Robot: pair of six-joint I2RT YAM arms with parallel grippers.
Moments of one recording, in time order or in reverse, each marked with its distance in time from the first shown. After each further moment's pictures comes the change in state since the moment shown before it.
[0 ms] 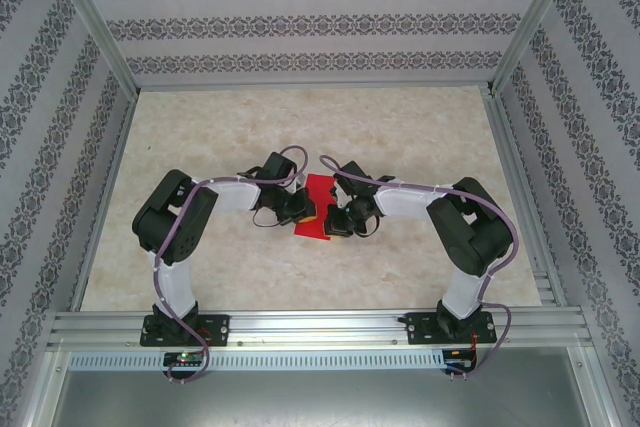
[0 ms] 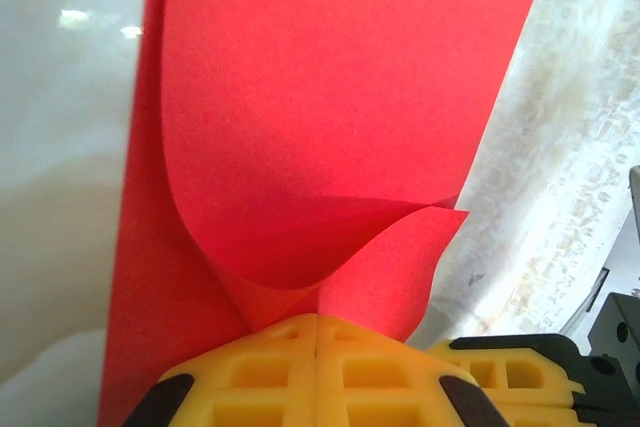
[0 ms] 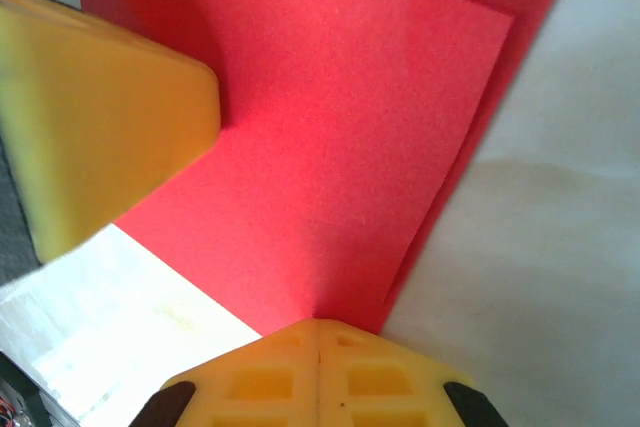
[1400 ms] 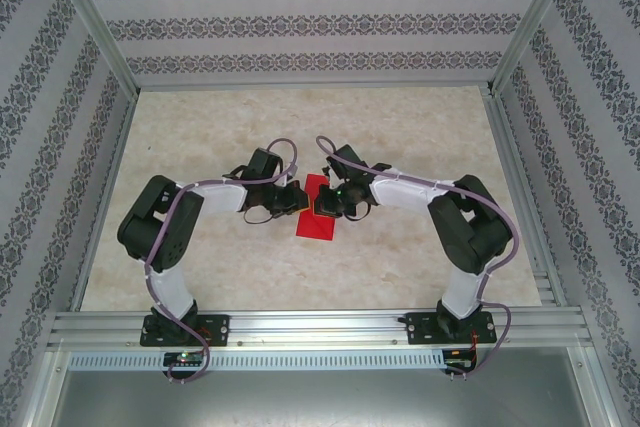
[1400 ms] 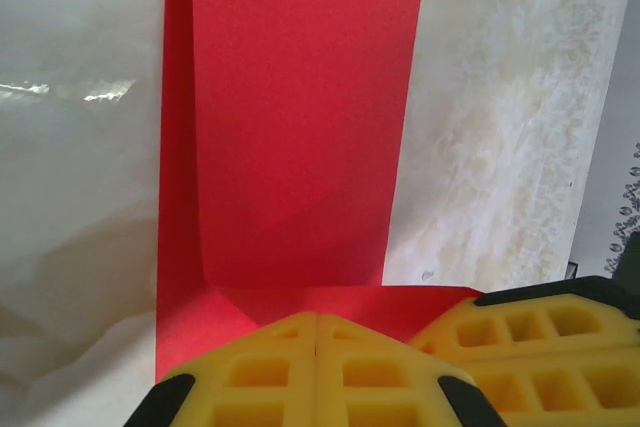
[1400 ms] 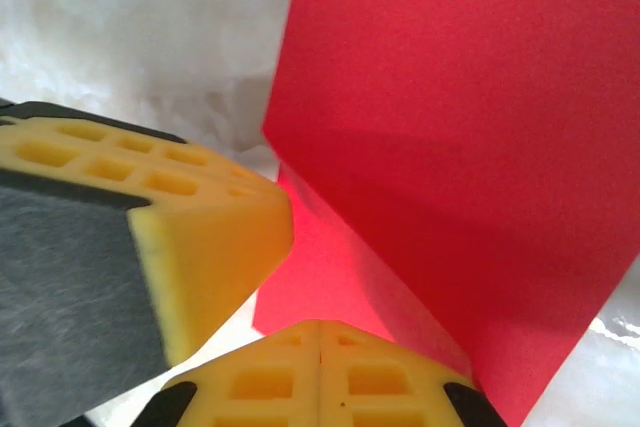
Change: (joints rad) left arm 0.054 -0.084 -0.086 0.134 0.035 0.059; right arm 0.003 0.026 0.142 0.034 0.045 0.073
